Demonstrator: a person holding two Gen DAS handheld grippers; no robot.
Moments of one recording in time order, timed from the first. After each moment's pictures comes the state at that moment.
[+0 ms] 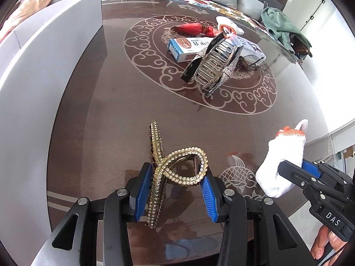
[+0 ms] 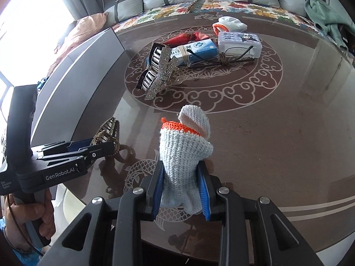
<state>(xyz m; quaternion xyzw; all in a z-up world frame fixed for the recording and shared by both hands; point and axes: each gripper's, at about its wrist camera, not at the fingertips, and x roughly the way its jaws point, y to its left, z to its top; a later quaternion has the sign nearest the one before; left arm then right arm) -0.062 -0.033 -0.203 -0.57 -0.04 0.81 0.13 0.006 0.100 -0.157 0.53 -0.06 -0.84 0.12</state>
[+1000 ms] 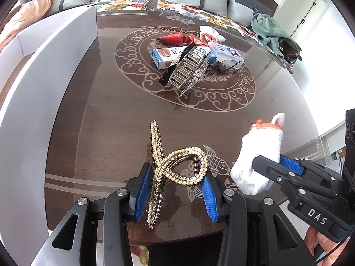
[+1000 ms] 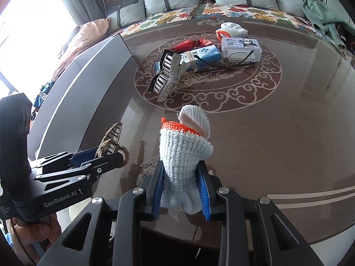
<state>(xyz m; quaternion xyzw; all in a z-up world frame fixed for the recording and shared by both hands) -0.029 -0.022 -0.174 -0.54 -0.05 0.83 0.15 0.027 0.091 -0.141 0.52 -0.07 -0.84 0.12</state>
